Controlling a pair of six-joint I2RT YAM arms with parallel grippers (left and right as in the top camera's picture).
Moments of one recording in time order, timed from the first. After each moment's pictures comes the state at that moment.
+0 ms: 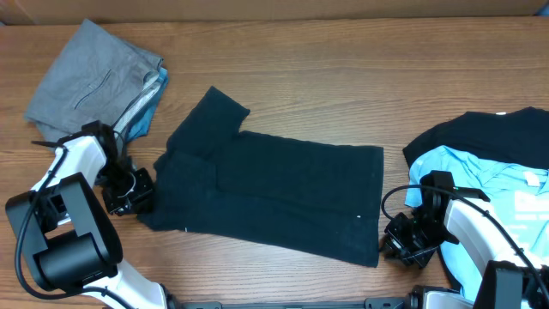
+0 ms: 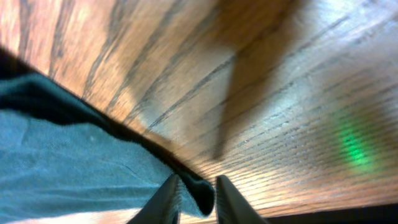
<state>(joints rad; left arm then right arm) 0.38 1.87 1.10 -1.05 0.08 -0.14 -0.12 1.40 0.57 -1.01 -0.36 0.63</state>
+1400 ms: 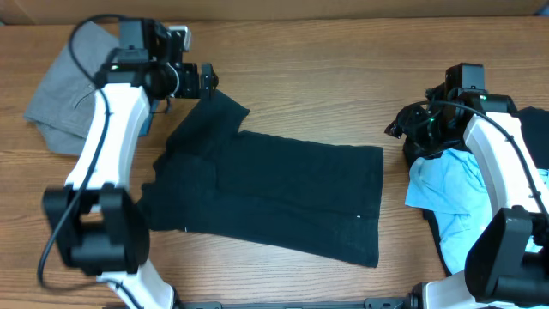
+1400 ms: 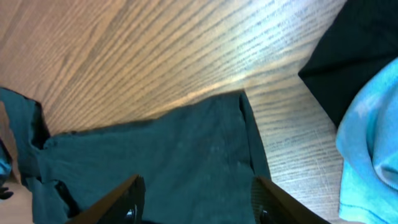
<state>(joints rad) 0.00 1.92 1.60 -0.69 0.32 0.00 -0.12 1.69 1.30 -0.96 -0.37 0.41</state>
